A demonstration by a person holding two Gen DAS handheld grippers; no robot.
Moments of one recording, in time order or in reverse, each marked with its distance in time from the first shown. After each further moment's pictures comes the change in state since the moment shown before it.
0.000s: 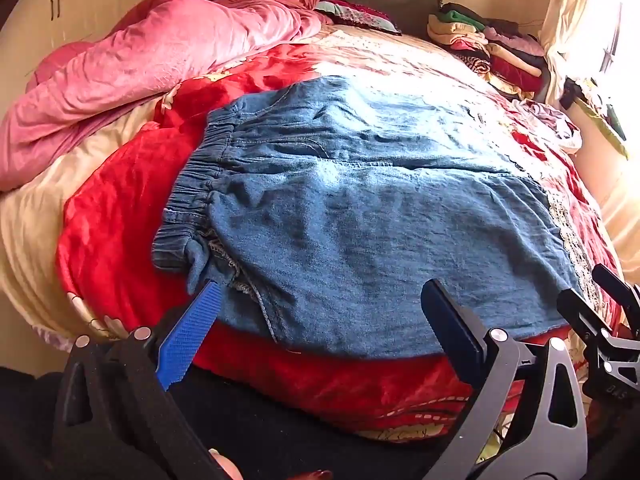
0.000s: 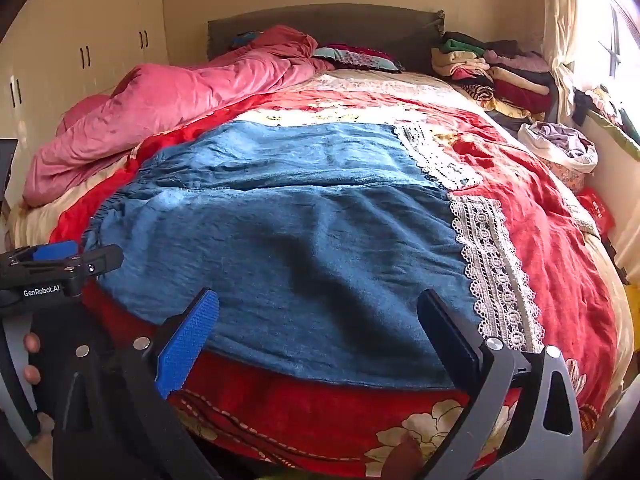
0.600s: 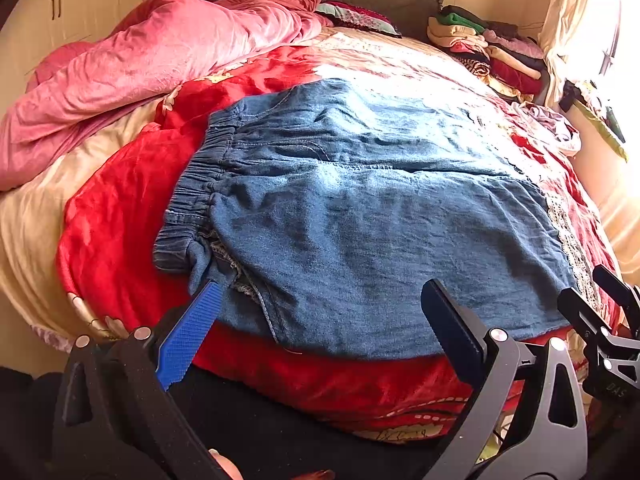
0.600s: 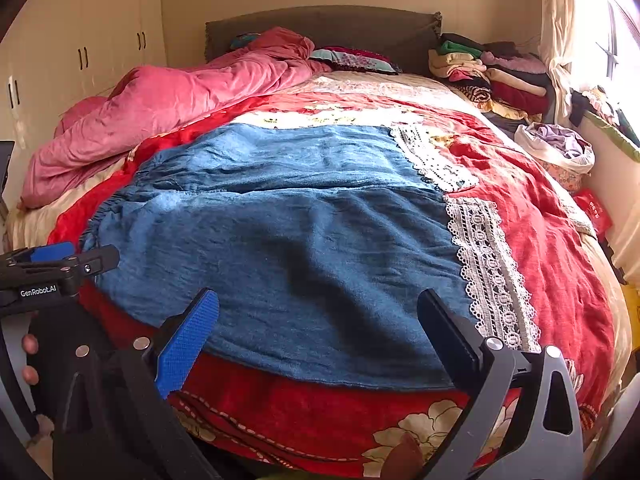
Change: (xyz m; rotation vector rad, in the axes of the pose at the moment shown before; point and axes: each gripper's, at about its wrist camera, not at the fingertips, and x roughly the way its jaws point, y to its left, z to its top) left arm -0.002 -0.001 0.001 -0.002 -0.009 -0.004; right arm -0.002 -0.002 0.000 0.003 -0.010 -0.013
